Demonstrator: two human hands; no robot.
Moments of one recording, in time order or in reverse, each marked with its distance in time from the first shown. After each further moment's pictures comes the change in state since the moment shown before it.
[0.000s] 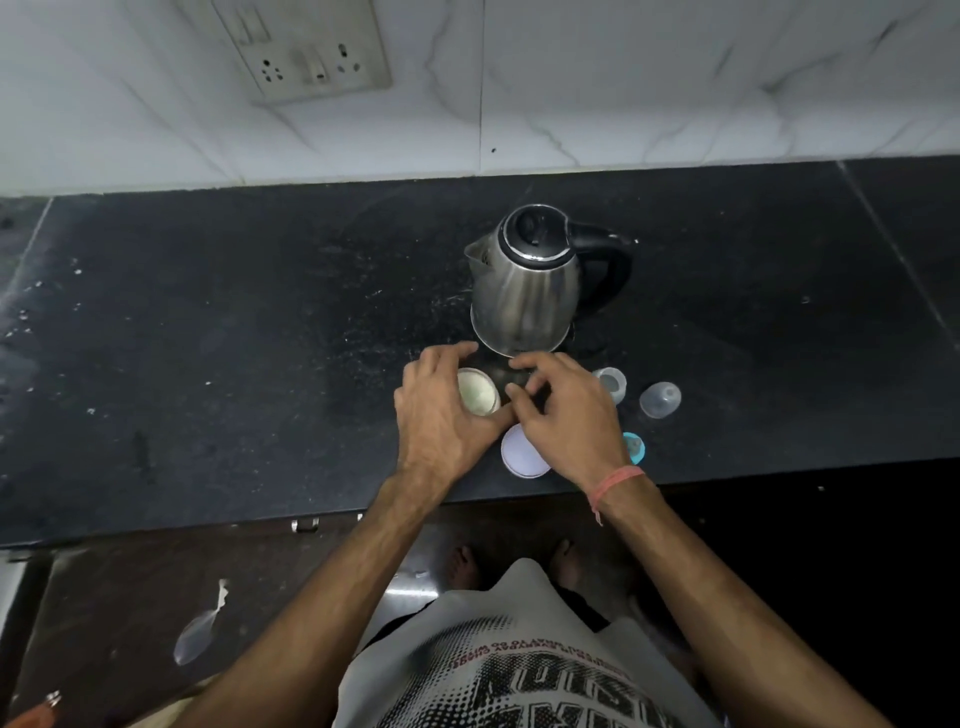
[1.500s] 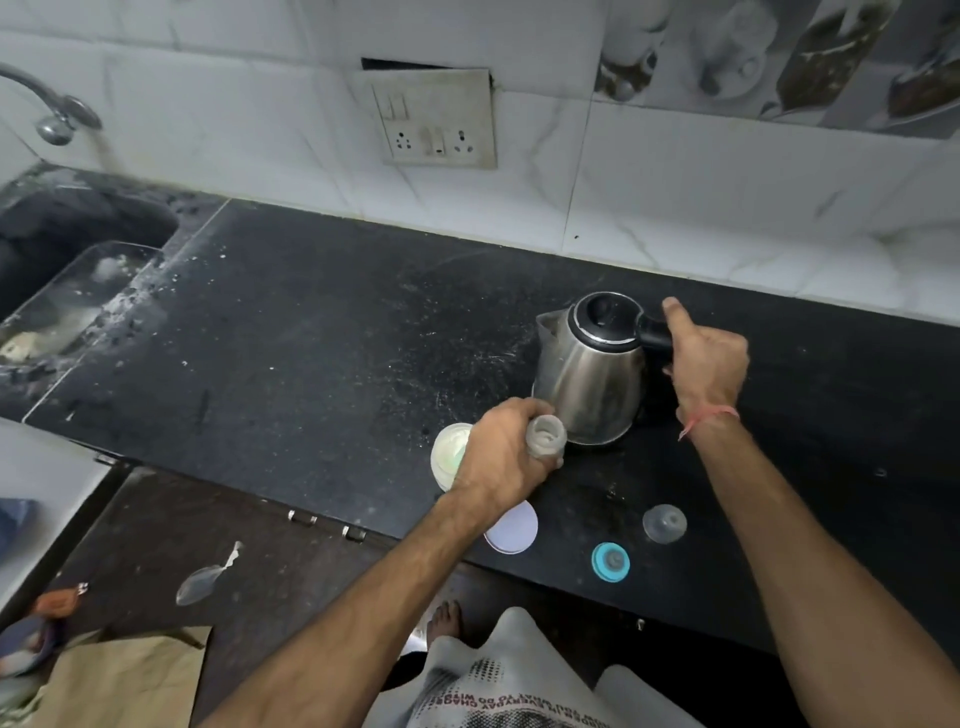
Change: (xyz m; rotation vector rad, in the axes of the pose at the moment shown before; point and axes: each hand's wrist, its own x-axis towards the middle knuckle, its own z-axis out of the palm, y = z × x) left_hand 0.034 0.063 0.063 -0.048 -0.016 -0.116; right_hand 0.200 0.088 -0.088 0.449 0.237 0.333
